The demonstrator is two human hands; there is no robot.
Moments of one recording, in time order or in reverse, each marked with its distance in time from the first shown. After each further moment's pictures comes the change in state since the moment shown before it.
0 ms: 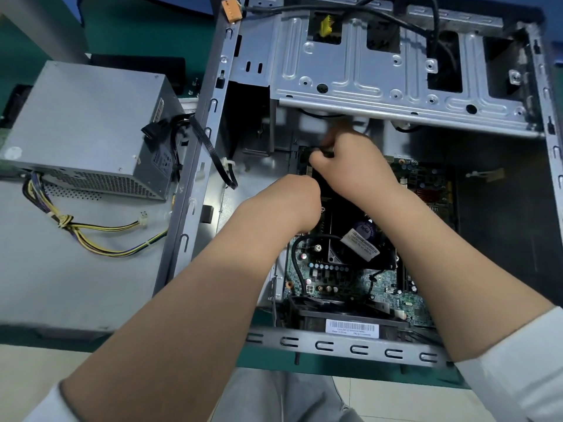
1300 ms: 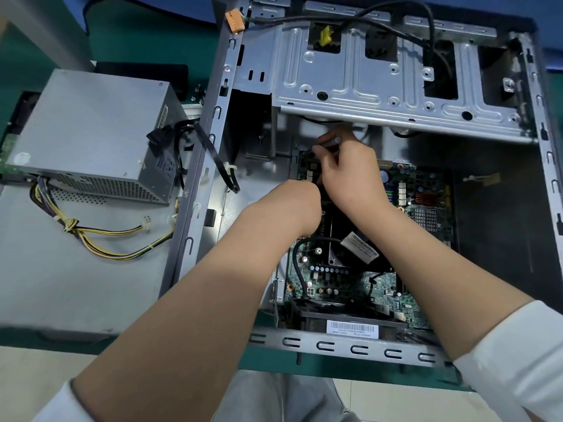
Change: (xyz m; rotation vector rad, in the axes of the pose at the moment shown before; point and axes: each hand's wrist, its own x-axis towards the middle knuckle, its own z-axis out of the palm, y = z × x) left_hand -0.011 0.004 -0.007 0.062 -0.029 0.038; right_hand -0.002 0.004 0.016 0.305 0.214 -0.043
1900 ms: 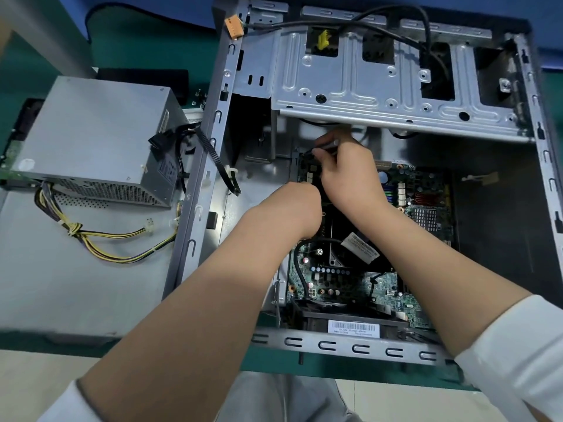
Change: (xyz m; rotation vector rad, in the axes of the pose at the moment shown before) left_hand 0.001 -0.001 0.003 -0.051 0.010 -0.017; right_hand 0.000 -0.002 0.000 0.015 -0.016 0.015
